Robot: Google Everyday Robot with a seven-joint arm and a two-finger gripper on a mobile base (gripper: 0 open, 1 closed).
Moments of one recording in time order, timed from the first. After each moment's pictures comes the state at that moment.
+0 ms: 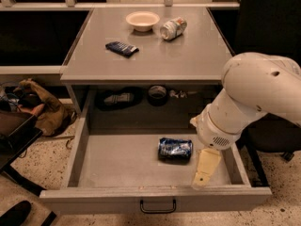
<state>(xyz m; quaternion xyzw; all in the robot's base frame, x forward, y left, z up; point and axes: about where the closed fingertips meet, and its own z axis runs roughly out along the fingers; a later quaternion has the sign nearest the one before) 0.423 -0.120 0.762 -0.65 0.75 0.09 0.12</state>
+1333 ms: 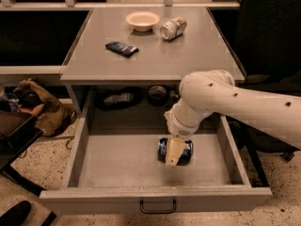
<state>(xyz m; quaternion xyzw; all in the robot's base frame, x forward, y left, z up) 0.527 -0.063 0.673 -0.69 0.71 0.06 0.15</state>
